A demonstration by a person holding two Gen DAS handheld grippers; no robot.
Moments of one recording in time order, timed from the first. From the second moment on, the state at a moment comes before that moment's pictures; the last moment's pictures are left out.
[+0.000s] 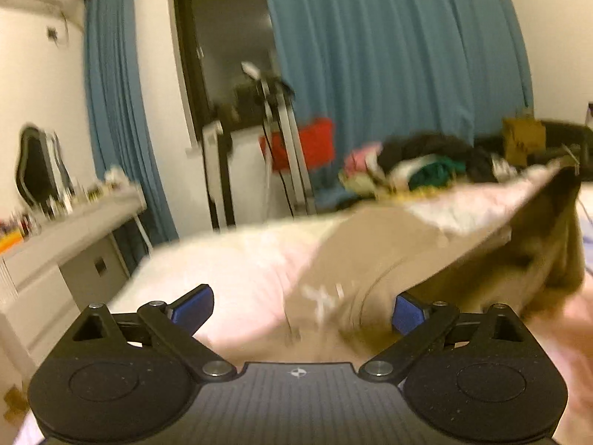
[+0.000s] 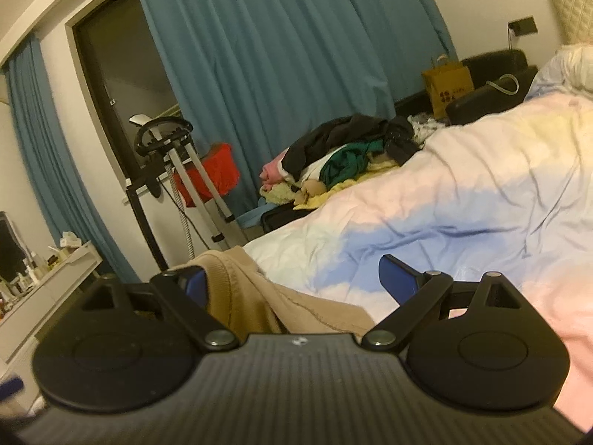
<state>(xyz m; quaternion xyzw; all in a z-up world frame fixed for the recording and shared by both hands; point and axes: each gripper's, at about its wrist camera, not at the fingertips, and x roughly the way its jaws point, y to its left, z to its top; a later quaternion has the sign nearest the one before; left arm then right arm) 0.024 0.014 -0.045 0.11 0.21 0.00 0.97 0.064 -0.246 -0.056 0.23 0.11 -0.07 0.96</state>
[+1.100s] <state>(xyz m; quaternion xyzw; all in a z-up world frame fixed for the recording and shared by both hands) 0.018 0.058 -0.014 0.02 0.19 0.09 0.98 0.026 -0.220 -0.028 0.07 0.07 -0.15 0.98</state>
